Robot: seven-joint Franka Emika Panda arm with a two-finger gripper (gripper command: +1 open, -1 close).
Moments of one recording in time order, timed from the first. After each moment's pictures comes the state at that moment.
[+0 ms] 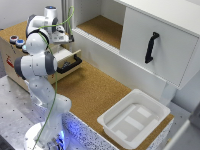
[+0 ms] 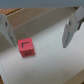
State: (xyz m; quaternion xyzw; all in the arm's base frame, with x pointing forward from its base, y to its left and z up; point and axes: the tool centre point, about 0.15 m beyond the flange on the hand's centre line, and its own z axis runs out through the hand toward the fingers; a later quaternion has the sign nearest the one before) arm 0.284 0.319 0.410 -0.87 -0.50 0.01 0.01
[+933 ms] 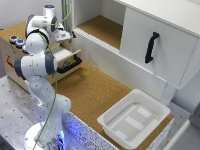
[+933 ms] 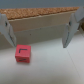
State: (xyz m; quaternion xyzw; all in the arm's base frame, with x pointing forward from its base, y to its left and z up) arm 0.294 0.342 0.423 -0.78 -0.62 -0.04 -0.05
